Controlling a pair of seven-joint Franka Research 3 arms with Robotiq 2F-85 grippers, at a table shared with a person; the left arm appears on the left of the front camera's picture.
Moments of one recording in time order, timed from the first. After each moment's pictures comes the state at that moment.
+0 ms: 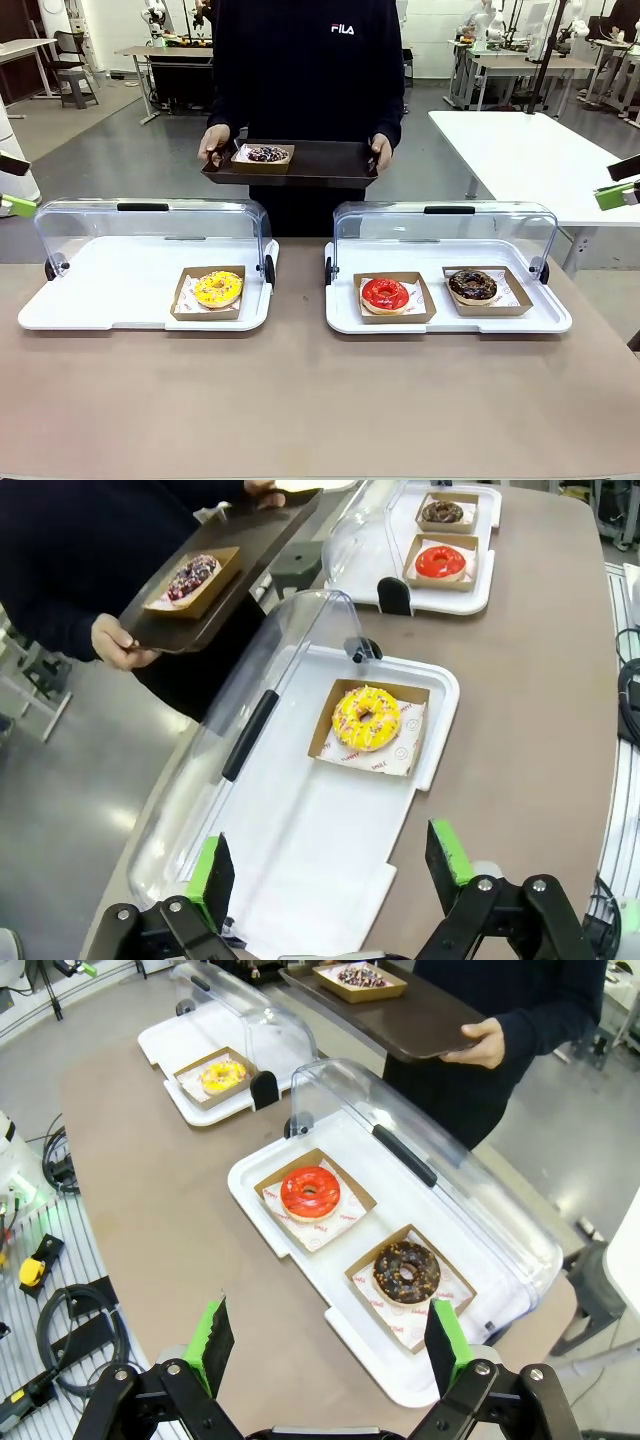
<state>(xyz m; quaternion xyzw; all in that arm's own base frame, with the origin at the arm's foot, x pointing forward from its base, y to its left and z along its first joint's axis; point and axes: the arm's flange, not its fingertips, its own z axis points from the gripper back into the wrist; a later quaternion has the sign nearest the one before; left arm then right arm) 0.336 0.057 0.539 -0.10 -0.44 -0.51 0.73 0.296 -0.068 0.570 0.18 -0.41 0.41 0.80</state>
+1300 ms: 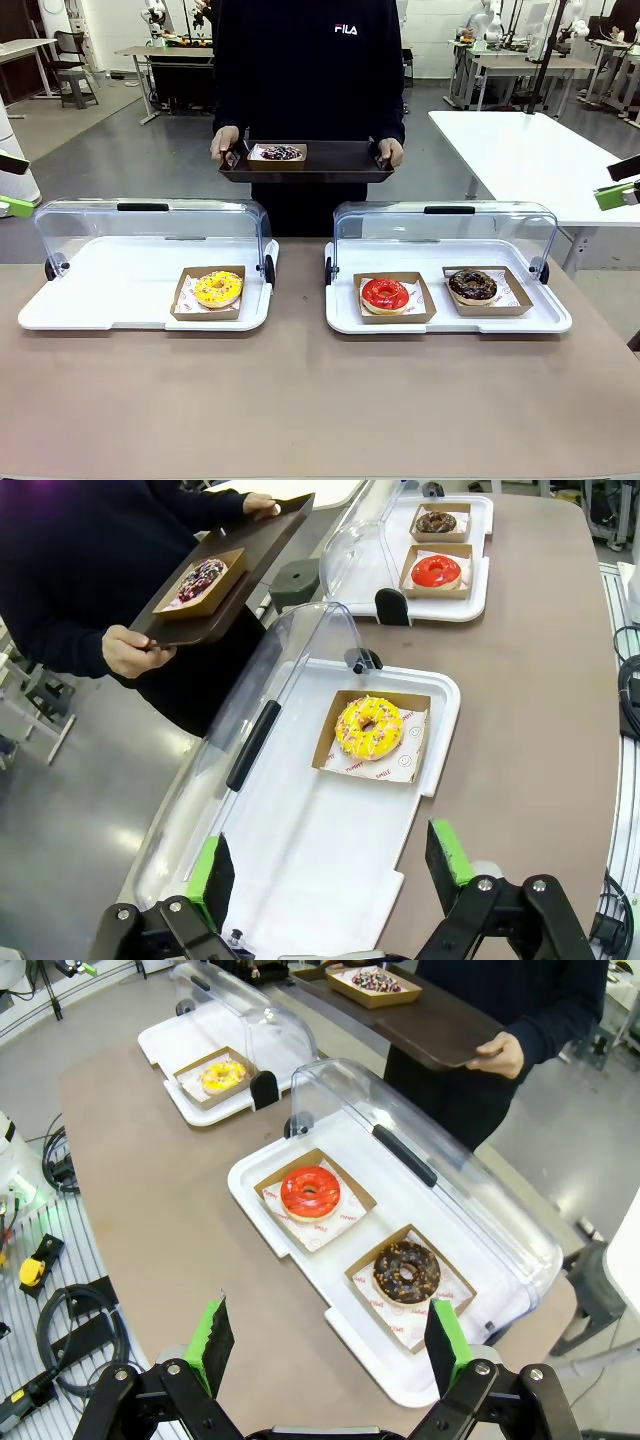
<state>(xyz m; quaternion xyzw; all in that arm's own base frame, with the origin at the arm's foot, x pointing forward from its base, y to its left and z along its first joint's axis) 0.337 0.063 0.534 -0.11 -0.45 -0.52 0.72 0.296 -0.068 0.570 0.18 -0.41 0.41 0.80</state>
